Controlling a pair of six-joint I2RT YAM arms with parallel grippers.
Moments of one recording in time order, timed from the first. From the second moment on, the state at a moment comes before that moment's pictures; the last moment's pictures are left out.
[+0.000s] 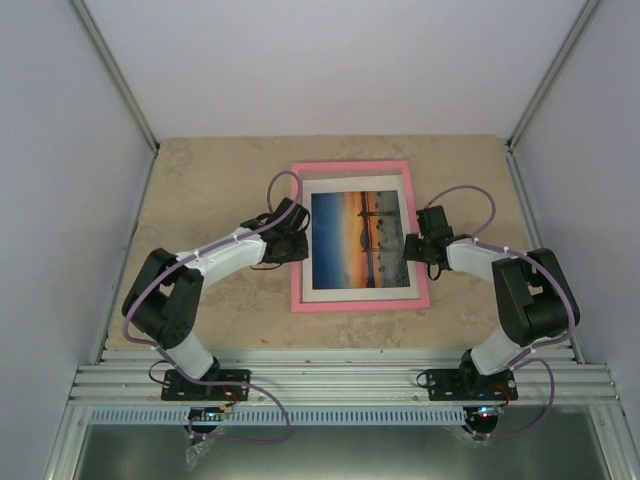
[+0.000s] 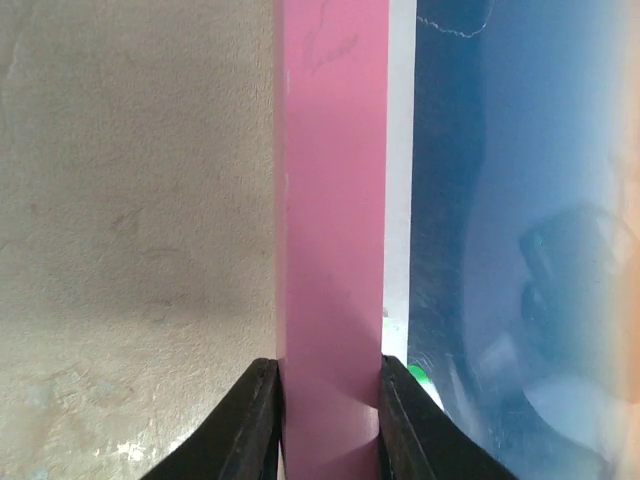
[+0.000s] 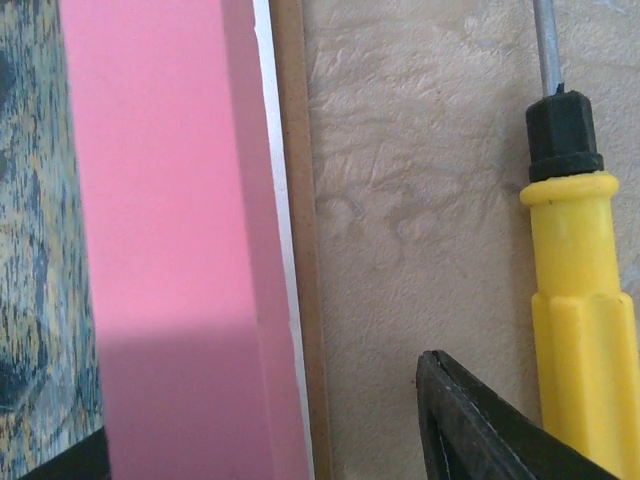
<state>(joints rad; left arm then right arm) -0.59 1.65 1.02 -0.46 -0.07 -0.64 0.30 1.62 0.75 -0.15 0.11 0.37</state>
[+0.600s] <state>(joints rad) -0.59 1.60 0.99 -0.44 -0.09 -0.63 0.29 1.52 0.75 -0.20 0.11 0.37</state>
